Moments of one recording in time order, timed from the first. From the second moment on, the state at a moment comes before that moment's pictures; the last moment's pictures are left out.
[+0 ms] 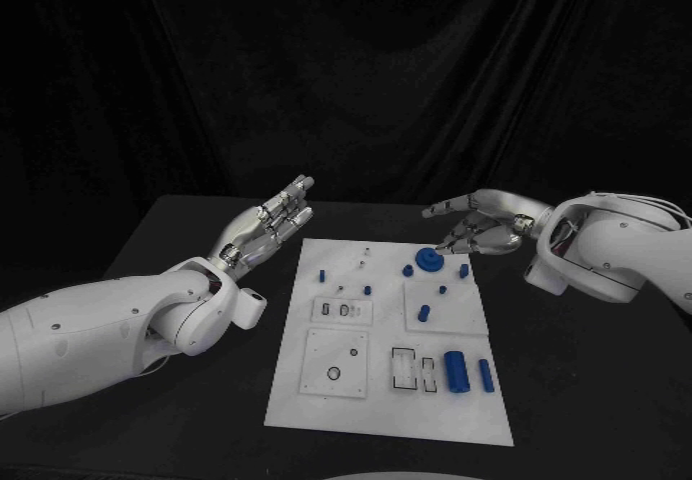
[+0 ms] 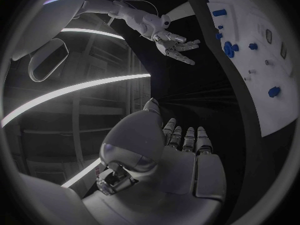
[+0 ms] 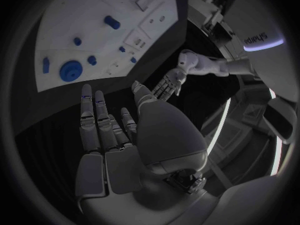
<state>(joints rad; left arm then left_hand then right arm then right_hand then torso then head) 1.24 -0.92 -0.22 1.57 -0.31 -0.29 0.67 1.32 0.28 -0.26 0.29 0.35 0.22 -0.06 0.02 0.03 0.00 -0.10 0.01 0.00 0.00 -0.03 0.00 0.00 0.15 0.00 -0.01 0.00 0.00 1.48 -0.98 -0.25 1.64 -1.09 -0.15 0.00 1.44 0.05 0.04 0.09 0.27 0.48 0.06 0.05 0.05 0.31 0.16 0.08 0.04 0.93 0.15 0.10 0.11 0.17 0.97 0.25 0.13 0.07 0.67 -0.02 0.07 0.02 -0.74</state>
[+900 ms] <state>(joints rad) 1.25 -0.94 -0.22 1.60 -0.34 -0.28 0.68 1.35 0.28 -0.25 0.29 0.43 0.21 -0.04 0.02 0.03 0.00 -0.08 0.01 0.00 0.00 -0.03 0.00 0.00 0.15 0.00 0.03 0.00 0.00 1.47 -0.90 -0.25 1.60 -1.74 -0.24 -0.16 1.39 -0.04 0.14 0.08 0.15 0.85 0.04 0.07 0.07 1.02 0.06 0.07 0.07 1.46 -0.05 1.18 0.96 0.12 1.41 0.05 1.17 1.04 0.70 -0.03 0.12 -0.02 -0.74</state>
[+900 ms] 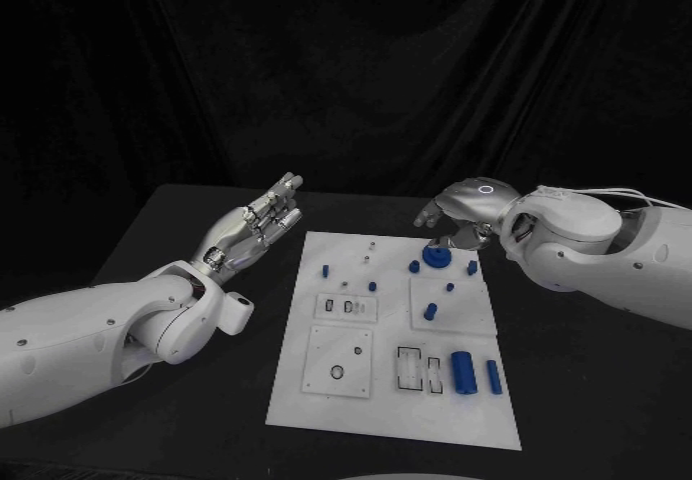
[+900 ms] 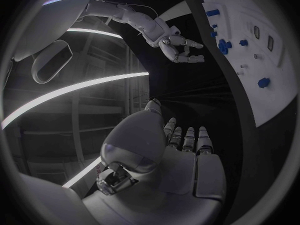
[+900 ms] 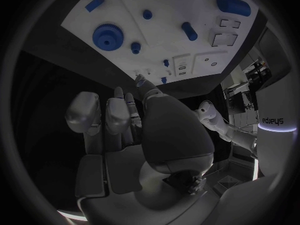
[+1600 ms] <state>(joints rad) 1.25 -0.93 -0.22 1.59 -0.34 -0.26 0.68 1.37 0.28 -0.24 0.29 0.45 0.23 -0.01 0.03 0.03 0.00 -0.06 0.01 0.00 0.00 -0.03 0.00 0.00 0.15 0.00 0.04 0.00 0.00 1.40 -0.85 -0.25 1.53 -1.76 -0.22 -0.15 1.40 -0.05 0.14 0.09 0.16 0.84 0.04 0.06 0.07 1.01 0.08 0.06 0.06 1.46 -0.04 1.19 0.95 0.12 1.38 0.07 1.20 1.09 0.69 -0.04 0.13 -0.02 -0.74</state>
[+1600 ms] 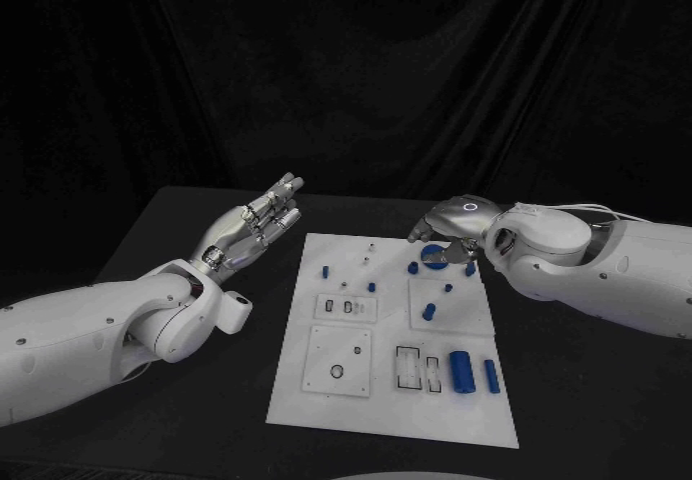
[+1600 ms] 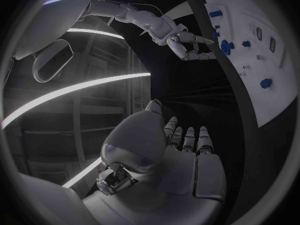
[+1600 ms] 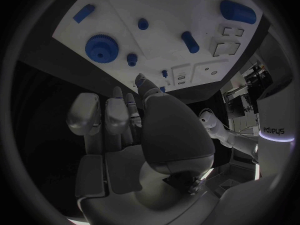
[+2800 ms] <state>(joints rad) 1.25 -0.92 -0.22 1.56 -0.34 -0.22 0.68 1.38 0.29 -0.23 0.29 0.46 0.23 -0.01 0.03 0.03 0.00 -0.05 0.01 0.00 0.00 -0.03 0.00 0.00 0.15 0.00 0.05 0.00 0.00 1.37 -0.78 -0.25 1.42 -1.76 -0.20 -0.10 1.40 -0.05 0.16 0.10 0.16 0.91 0.04 0.07 0.07 1.04 0.08 0.06 0.06 1.47 -0.03 1.21 0.97 0.12 1.38 0.07 1.22 1.13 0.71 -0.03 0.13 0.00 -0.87</state>
